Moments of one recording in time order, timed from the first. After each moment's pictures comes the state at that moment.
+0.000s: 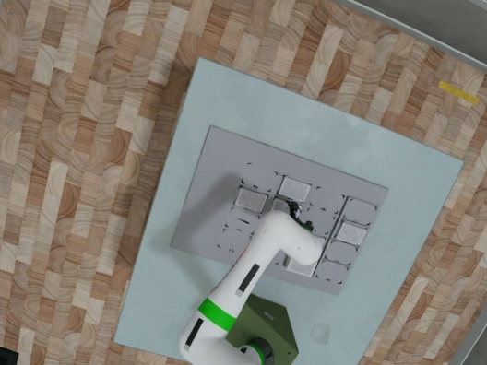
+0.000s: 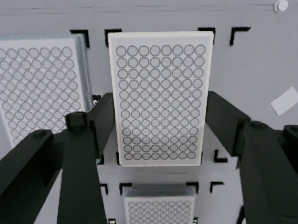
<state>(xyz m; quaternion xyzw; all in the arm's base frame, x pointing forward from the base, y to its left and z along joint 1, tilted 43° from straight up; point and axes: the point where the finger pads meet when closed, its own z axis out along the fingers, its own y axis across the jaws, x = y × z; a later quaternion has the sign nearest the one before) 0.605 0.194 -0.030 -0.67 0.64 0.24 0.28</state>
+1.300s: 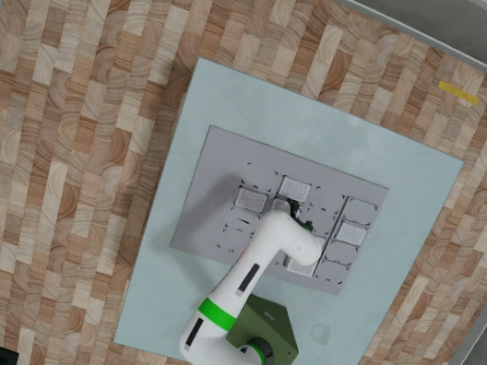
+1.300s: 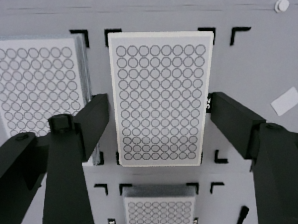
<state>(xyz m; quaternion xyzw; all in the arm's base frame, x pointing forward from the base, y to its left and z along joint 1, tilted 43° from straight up) 0.605 0.194 -0.031 -0.67 0.64 0.24 0.28</state>
